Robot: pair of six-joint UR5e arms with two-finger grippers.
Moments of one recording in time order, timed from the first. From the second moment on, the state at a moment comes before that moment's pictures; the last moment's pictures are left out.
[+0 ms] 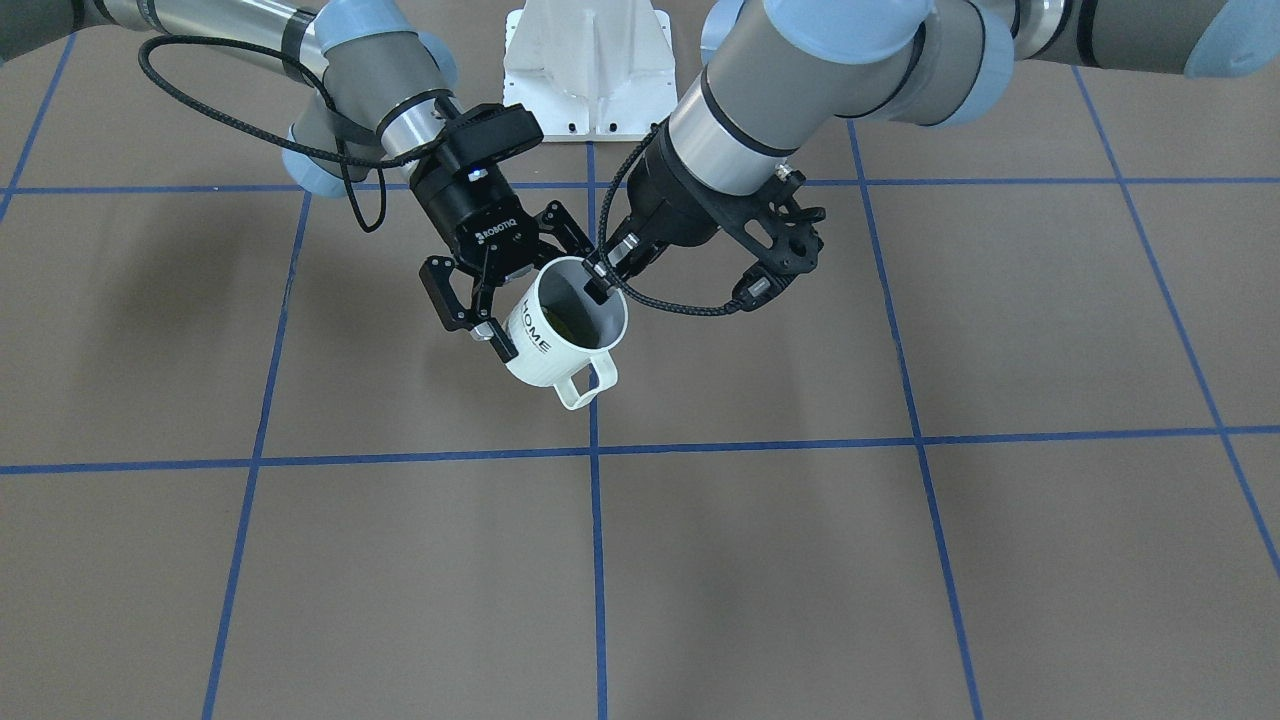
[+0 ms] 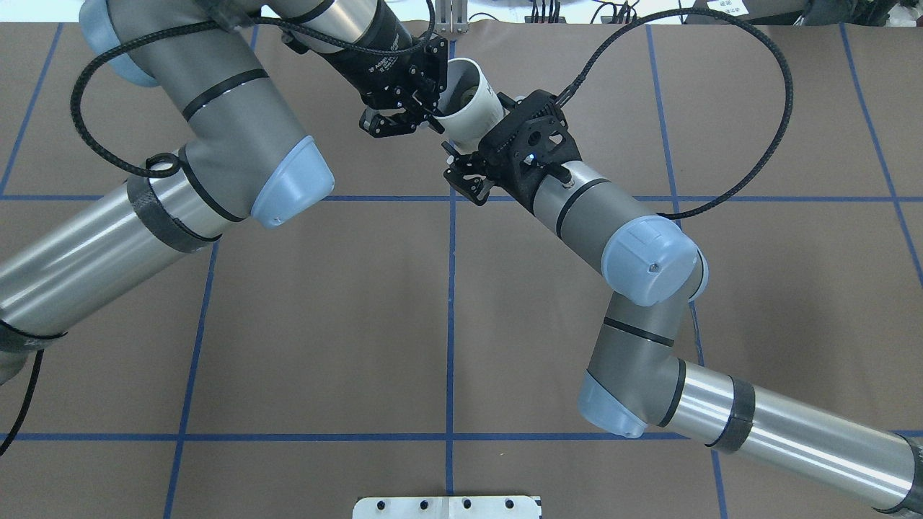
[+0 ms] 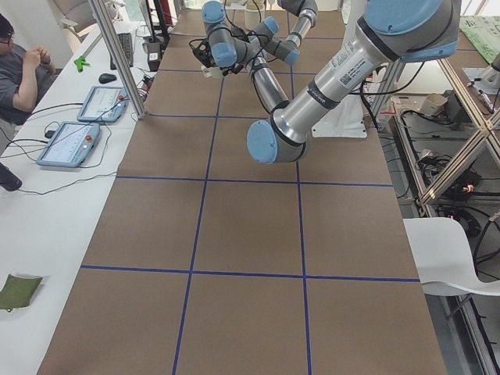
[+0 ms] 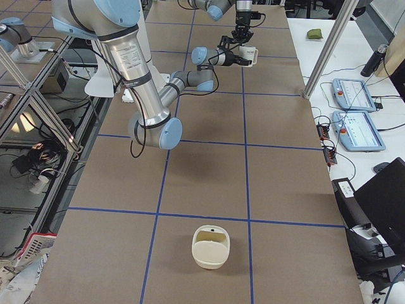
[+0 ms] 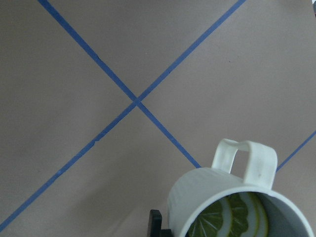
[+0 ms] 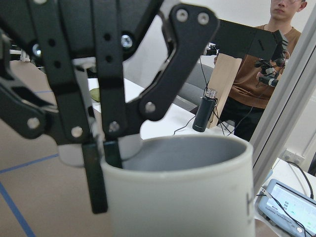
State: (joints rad) left arm -0.83 -2.48 -1.58 -1.80 -2.29 -2.06; right arm 0.50 -1.01 1.63 -0.53 1.16 0.32
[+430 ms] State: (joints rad) left arm -0.82 -2.48 -1.58 -1.80 -2.30 -2.05; right arm 0.50 -1.01 1.63 -0.53 1.15 0.32
